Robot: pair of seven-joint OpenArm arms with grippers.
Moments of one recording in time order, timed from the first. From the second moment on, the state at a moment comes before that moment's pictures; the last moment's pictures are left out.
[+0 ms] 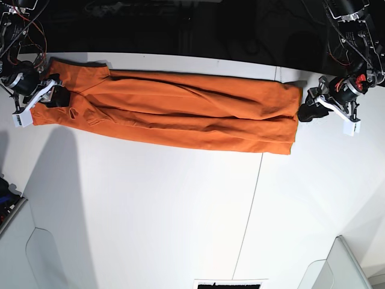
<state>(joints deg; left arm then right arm) 10.1 -15.6 -33.1 84.2 -48.8 -27.9 60.0 -10.1 21.1 26.1 83.6 44.0 33.9 -60.4</state>
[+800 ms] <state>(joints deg) 7.8 -13.6 -19.5 84.3 -43.9 -31.1 54.1 -10.1 21.1 26.1 83.6 44.0 33.9 -60.4</state>
